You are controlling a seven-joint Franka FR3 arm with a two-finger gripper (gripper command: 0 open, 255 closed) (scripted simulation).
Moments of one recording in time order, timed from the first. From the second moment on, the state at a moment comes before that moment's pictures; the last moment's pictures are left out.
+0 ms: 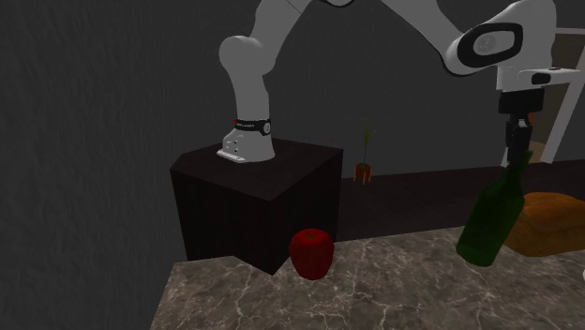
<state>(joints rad) 0.26 0.70 -0.11 -1.58 -0.04 2.43 0.26</state>
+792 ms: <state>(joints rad) 0.26 0.71 -0.11 -1.57 -0.04 2.43 0.26</state>
